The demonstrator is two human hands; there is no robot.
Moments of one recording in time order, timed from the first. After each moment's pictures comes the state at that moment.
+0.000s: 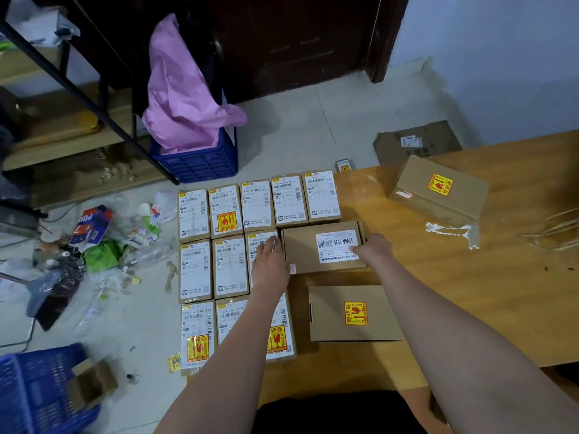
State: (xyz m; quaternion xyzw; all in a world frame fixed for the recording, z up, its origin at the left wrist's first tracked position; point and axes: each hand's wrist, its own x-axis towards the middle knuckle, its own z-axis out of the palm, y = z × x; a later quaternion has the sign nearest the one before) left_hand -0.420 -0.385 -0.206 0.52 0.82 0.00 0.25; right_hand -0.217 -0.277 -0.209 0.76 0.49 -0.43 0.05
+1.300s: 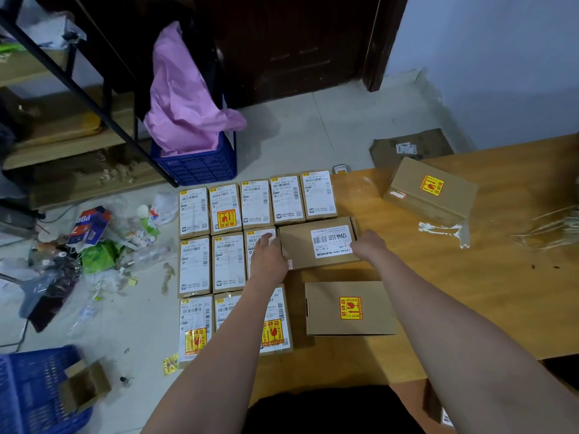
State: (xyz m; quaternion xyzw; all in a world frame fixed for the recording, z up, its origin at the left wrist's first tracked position) left_hand -0.419 -0.385 -0.188 0.50 0.81 0.05 0.31; right_hand -0.216 -0.282 -0.189 0.73 0.53 -0.42 0.10
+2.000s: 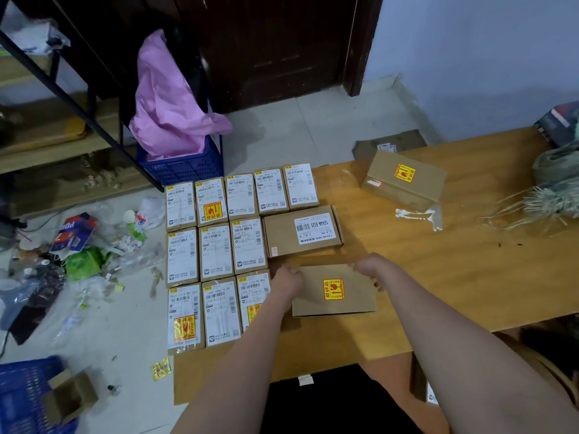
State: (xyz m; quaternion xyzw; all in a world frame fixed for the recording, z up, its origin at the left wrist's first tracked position) left_hand -0.334 -0.442 -0.190 0.25 0.78 0.18 0.54; right_hand -0.159 -0.350 -0.164 0.71 0.50 -0.46 0.19
